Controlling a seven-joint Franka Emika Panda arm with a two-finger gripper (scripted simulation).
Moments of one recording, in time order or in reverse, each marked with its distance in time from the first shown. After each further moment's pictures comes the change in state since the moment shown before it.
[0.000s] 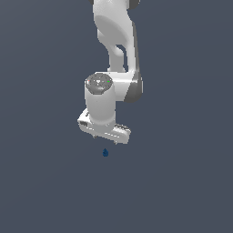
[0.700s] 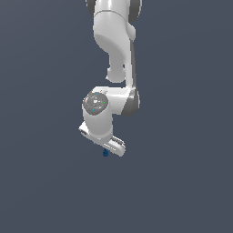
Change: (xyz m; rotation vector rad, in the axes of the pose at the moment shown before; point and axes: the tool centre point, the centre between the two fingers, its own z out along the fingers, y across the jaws) arm 0.014 0.003 0.048 0.001 -0.035 0.196
